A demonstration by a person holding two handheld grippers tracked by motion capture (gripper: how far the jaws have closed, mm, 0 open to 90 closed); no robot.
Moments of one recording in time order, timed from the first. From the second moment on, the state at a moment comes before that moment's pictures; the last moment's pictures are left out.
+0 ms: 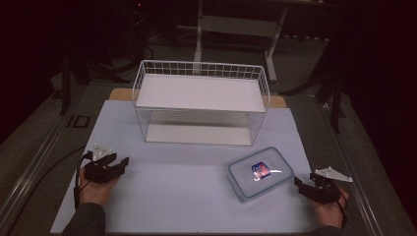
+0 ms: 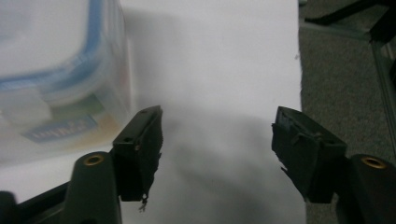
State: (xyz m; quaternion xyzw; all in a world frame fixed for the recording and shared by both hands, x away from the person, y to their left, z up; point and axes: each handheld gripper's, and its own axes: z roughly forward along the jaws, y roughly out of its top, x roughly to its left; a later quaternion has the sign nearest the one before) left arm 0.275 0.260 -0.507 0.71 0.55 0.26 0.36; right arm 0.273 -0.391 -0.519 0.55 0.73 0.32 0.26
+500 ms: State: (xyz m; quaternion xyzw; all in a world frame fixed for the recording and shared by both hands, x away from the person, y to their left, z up) left arm 0.249 0.238 -0.478 0.72 0.48 0.28 0.41; right arm 0.267 -0.376 -0.490 0.50 0.73 0.38 0.26
